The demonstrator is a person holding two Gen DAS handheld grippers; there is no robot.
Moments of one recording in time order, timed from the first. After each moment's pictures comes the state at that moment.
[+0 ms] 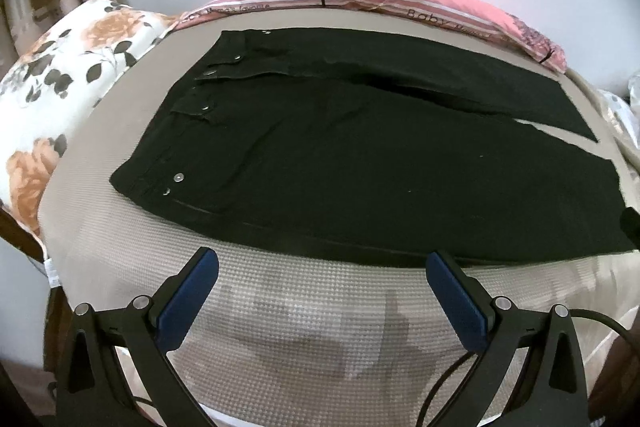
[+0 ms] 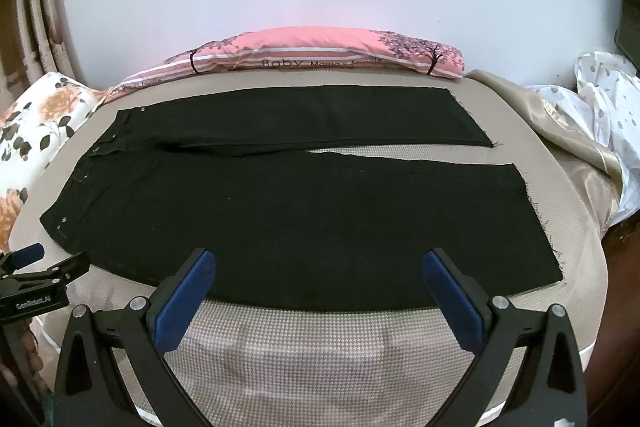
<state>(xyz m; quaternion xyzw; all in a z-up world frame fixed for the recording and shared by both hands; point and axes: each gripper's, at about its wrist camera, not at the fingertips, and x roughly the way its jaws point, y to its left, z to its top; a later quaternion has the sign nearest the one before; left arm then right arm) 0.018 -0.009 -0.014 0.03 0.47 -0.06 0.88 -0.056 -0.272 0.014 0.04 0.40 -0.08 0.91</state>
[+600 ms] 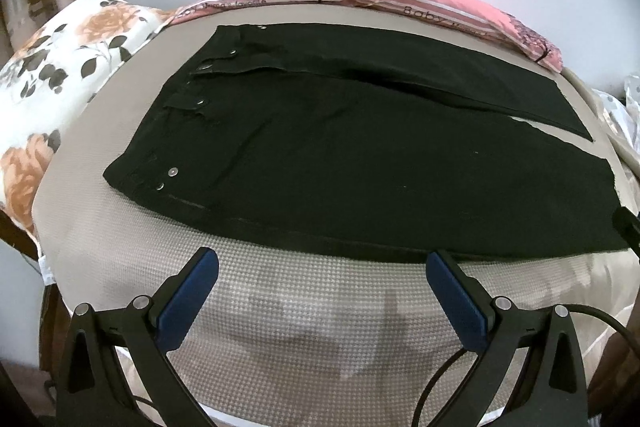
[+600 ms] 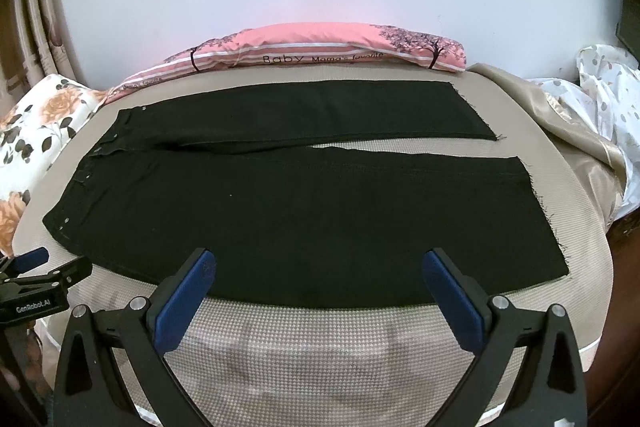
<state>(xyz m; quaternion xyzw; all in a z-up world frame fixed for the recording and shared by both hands) 0.019 -0.009 -0.016 0.03 0.48 -0.06 0.88 -0.056 -0.275 0.010 0.05 0.40 -0.08 0.91</state>
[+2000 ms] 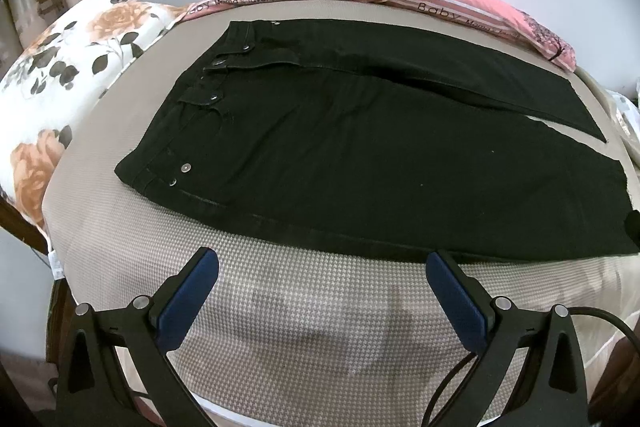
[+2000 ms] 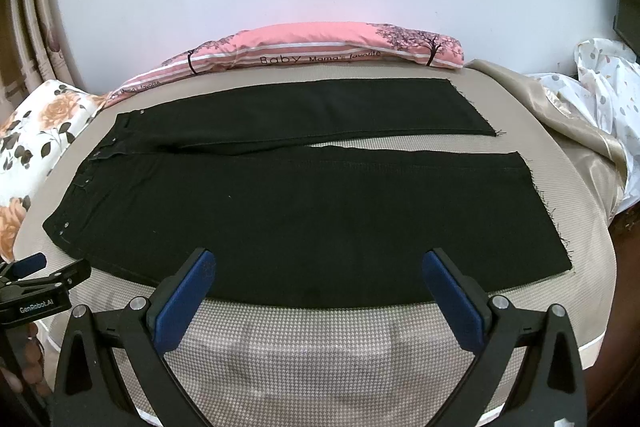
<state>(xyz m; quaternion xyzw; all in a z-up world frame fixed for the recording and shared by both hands) 0.022 -0.010 -0.017 0.03 0.48 -0.04 0.87 -0.058 -0.277 0.007 0.06 0.40 -0.08 0.91</state>
